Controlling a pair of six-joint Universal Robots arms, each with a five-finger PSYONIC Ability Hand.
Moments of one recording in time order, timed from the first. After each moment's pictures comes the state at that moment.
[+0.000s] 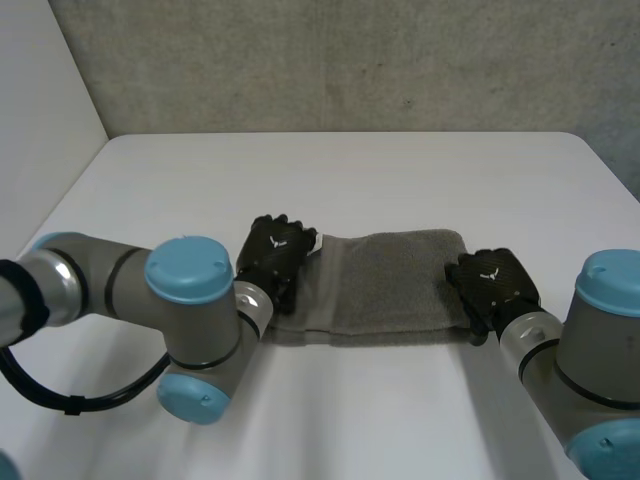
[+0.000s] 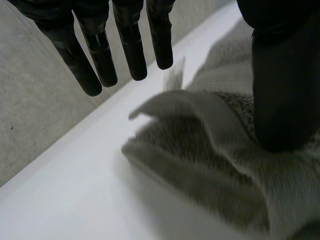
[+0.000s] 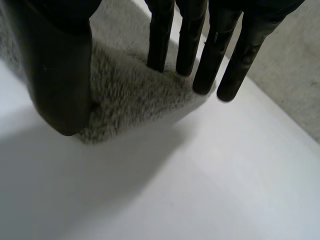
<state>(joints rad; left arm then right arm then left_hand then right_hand) 4.07 -2.32 -1.38 3.50 -1.64 3.51 1.92 -1.16 1.83 -0.32 1.52 2.66 0.51 0.50 0.49 0.51 0.47 0.51 0.51 0.51 0.51 0.35</state>
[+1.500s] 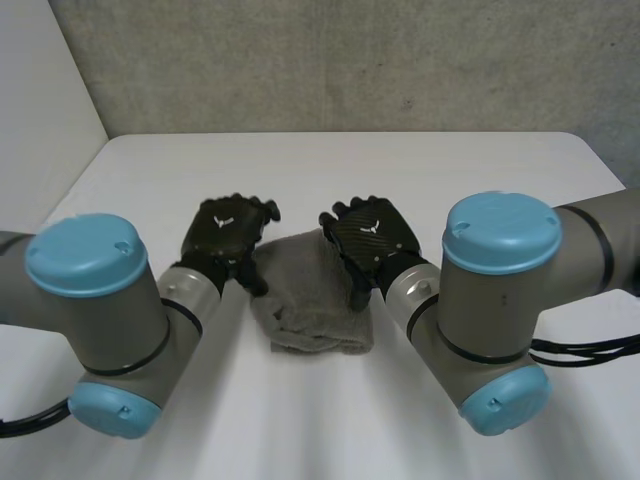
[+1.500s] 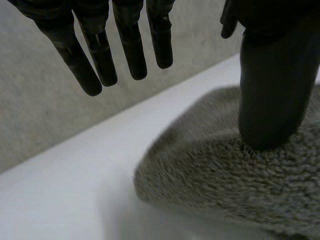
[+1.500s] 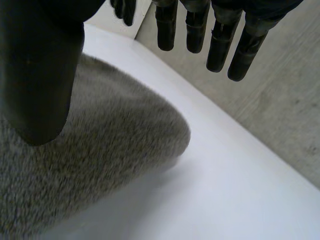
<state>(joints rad) 4.17 -2.02 -1.63 3.47 -1.58 3.27 2.25 -1.00 1.35 -0.12 1.54 2.84 0.50 0.50 0.48 0.51 0.46 0.26 0.28 0.26 0.28 0.08</state>
